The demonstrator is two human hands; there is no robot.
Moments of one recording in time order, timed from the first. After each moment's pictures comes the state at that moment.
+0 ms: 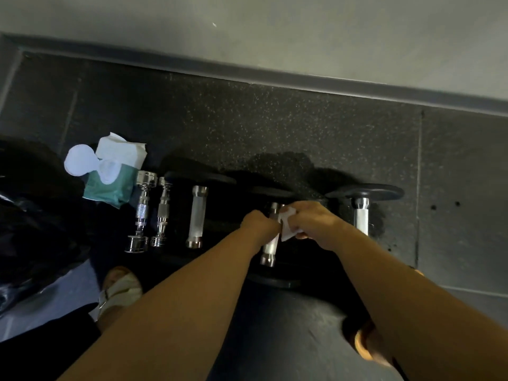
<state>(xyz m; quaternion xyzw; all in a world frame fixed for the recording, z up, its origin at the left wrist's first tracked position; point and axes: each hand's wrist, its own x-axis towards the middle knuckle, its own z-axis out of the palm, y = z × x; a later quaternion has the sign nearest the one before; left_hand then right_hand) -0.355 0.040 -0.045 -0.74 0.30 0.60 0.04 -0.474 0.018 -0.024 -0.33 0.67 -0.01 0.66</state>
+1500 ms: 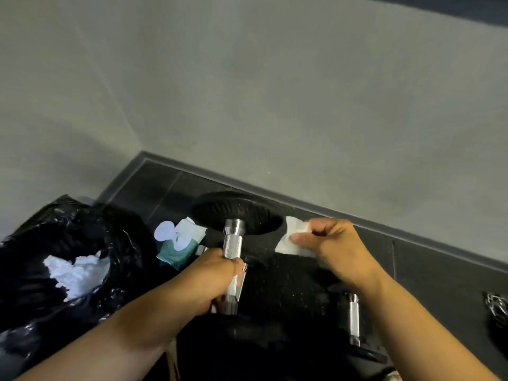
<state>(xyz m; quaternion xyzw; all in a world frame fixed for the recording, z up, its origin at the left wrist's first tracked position) -0.196 0.111 0.258 -0.73 0.26 0.57 -0.26 -0.390 0.040 0.288 -0.56 0.52 -0.29 0.58</state>
